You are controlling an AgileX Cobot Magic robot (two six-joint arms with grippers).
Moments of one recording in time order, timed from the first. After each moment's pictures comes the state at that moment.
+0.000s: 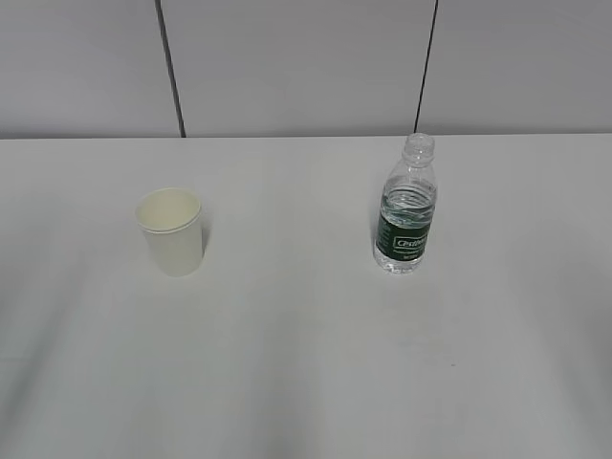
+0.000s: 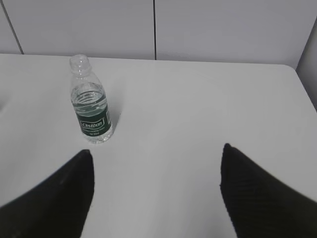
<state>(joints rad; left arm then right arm) -0.09 0.41 -0.58 -0.09 0.71 -0.03 0.07 0.27 -0.52 -0.03 0.68 0.01</state>
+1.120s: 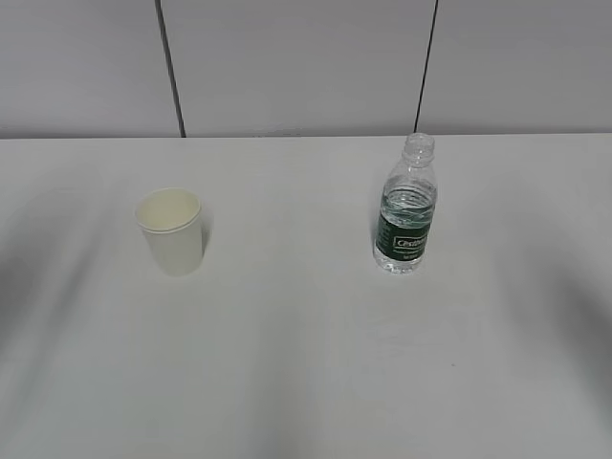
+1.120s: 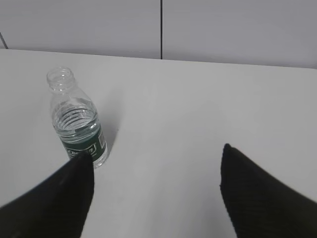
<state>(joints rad) -0.09 0.97 -0.58 -0.13 0.07 0.15 0.07 0.83 -0.52 -0.03 0.18 0.01</state>
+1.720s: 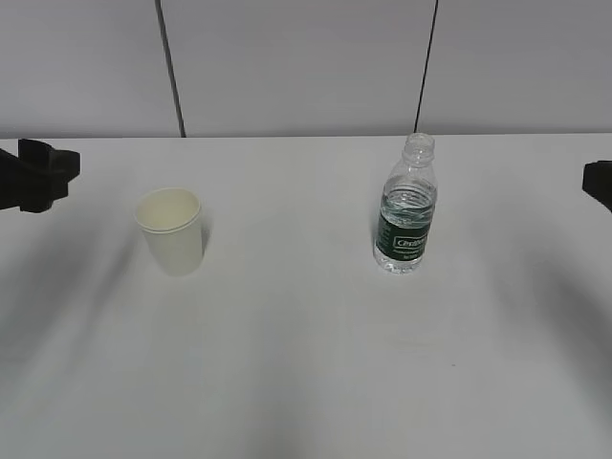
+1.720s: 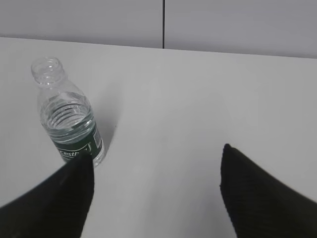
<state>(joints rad) -0.20 1.28 -0.58 -0.12 -0.20 0.15 0.07 0.98 -0.52 -0.03 0.07 0.01</state>
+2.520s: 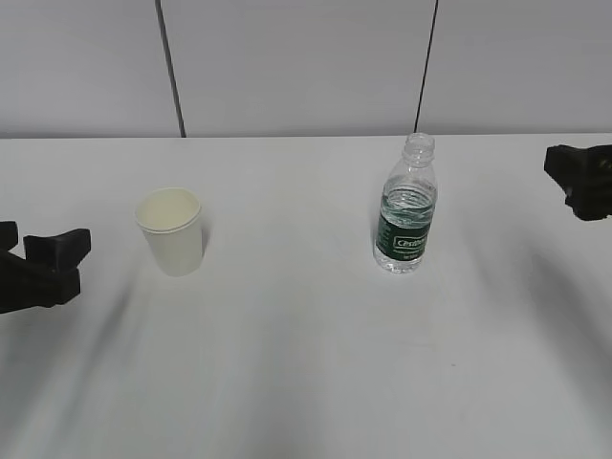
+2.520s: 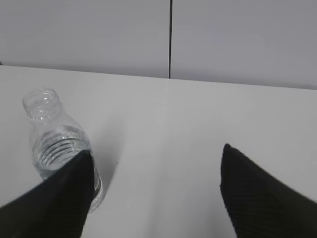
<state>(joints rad) -0.34 1.32 -0.26 -0.16 -0.62 0.05 0.07 1.19 -0.49 -0.03 -0.29 0.01</state>
